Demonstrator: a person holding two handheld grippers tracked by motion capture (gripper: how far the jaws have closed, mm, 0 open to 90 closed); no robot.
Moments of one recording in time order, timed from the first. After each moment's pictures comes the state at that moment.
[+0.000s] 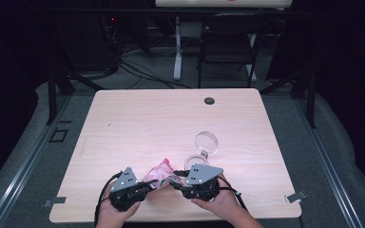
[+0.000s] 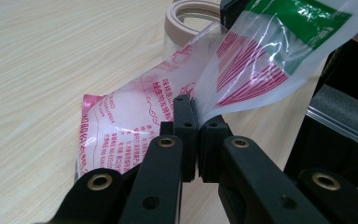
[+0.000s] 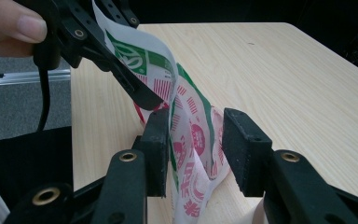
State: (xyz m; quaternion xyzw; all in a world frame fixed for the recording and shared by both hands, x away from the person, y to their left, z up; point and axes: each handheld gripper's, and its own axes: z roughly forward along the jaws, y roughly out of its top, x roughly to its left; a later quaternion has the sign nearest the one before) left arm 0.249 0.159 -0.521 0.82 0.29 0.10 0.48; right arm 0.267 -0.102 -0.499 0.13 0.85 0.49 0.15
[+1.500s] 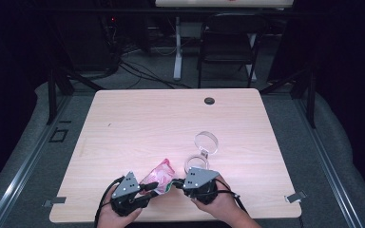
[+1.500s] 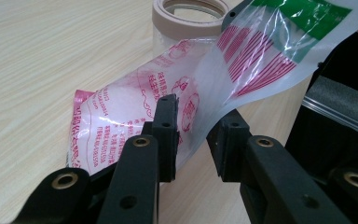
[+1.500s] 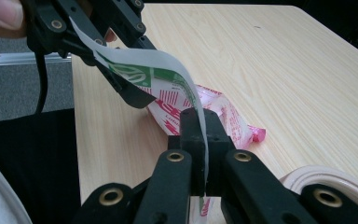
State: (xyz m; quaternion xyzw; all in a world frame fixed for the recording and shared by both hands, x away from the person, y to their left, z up) left arm 0.240 0.156 -0.526 0.83 0.28 0.10 0.48; right arm 0.261 -0.097 -0.502 0.13 0.87 0.46 0.16
